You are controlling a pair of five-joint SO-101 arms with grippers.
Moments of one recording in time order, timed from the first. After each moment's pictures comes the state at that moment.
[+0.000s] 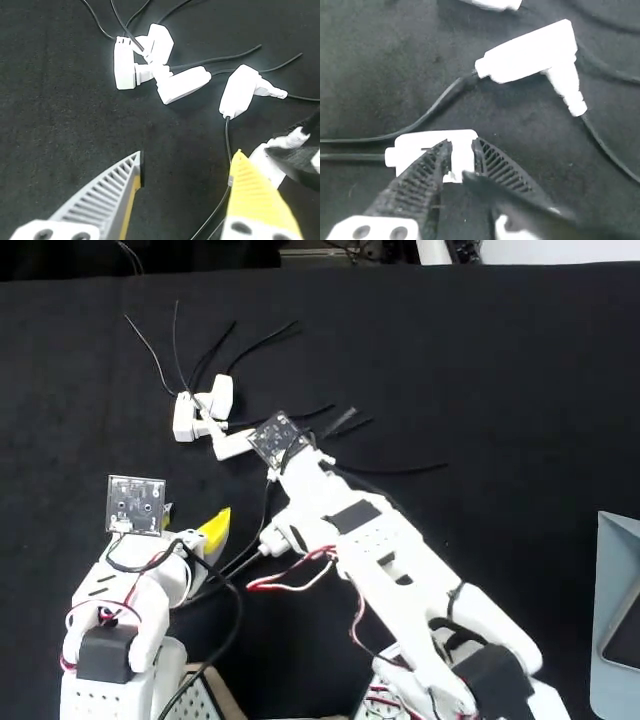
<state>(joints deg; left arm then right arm) 0.8 -103.9 81.0 65.6 -1.0 -31.1 -21.8 57.2 35.4 11.0</state>
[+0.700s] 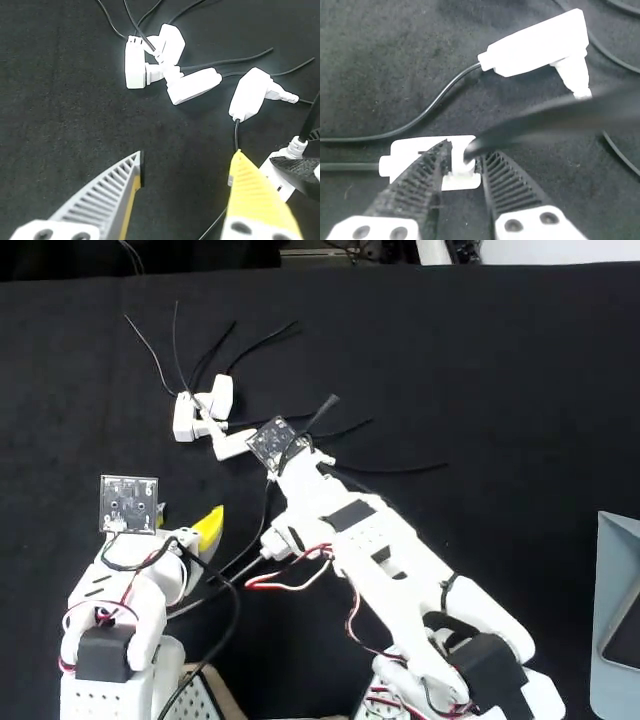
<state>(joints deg) -1.5 -103.9 81.0 65.6 -1.0 -31.2 -17.5 57.4 33.0 11.0</state>
